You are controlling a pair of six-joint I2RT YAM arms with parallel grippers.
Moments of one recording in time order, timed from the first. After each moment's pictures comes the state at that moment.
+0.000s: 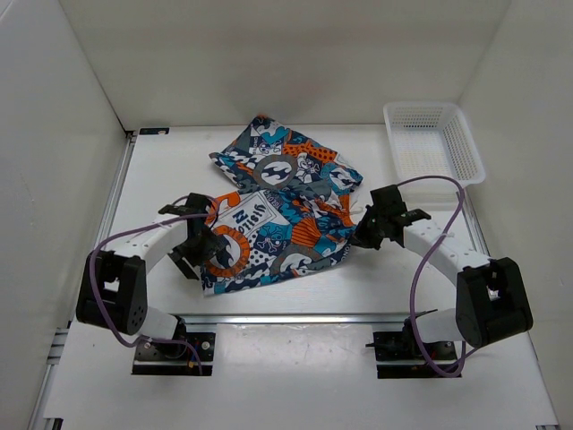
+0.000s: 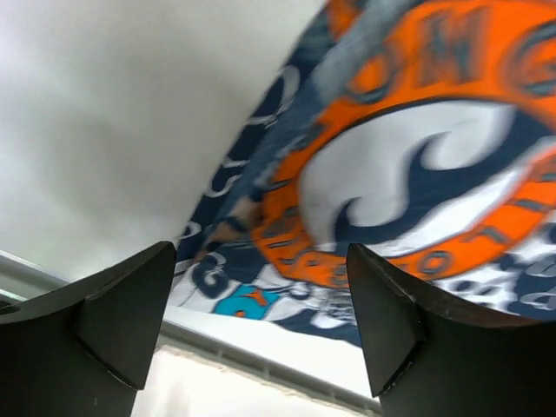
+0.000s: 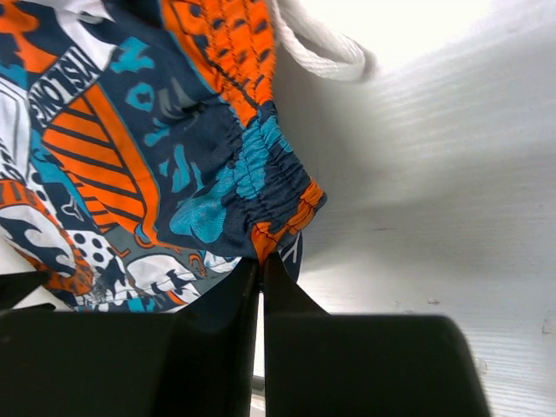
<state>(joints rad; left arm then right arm) -0.24 1.43 0.85 -0.87 -0.12 -0.97 0.36 1.35 0.79 -0.46 -0.14 0.83</state>
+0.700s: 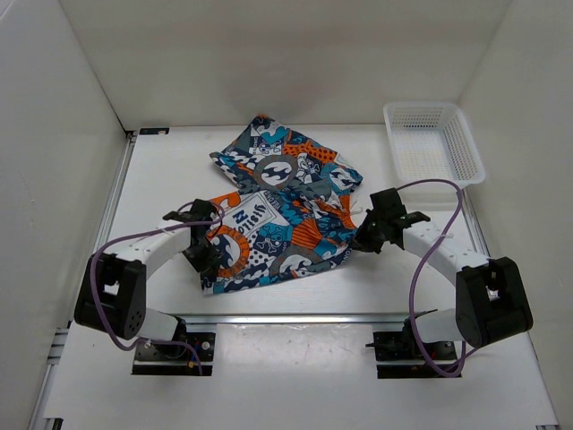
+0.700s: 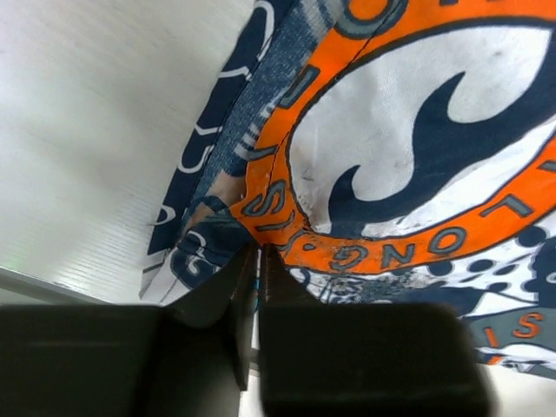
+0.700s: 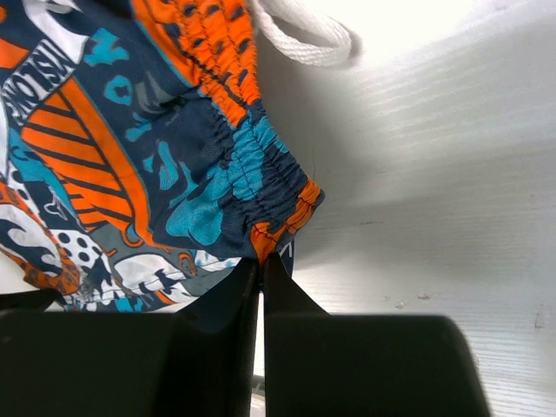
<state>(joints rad) -0.29 1.42 0.77 -0.82 -0.06 -0.98 0.36 1.36 0.76 -0.46 -0.14 0.83</state>
